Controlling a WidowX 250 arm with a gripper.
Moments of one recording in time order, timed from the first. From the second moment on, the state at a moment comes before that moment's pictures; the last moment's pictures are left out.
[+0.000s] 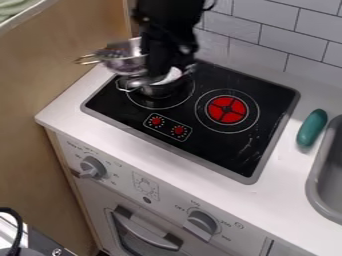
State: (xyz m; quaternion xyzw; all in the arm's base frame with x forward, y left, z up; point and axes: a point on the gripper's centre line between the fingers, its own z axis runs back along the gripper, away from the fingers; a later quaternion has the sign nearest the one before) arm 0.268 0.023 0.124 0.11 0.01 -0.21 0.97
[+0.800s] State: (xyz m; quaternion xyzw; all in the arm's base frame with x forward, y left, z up) arm 0.254 0.075 0.082 0.12 -0.01 -0.27 0.96
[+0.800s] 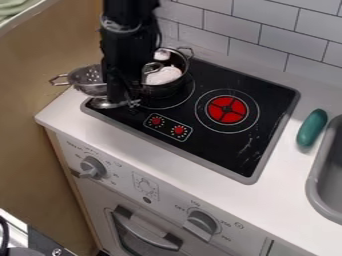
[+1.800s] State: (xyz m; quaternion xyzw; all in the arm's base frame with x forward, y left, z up) arm 0.253 0.104 0.047 0.12 -0.08 -0.29 0.95
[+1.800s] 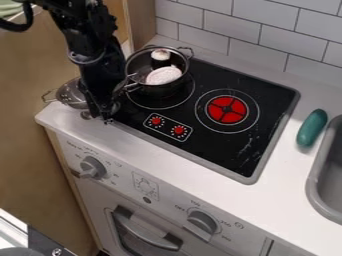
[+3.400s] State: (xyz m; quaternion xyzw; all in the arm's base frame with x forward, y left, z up) arm 0.268 0.053 0.081 0.09 -0.04 -0.25 0.96
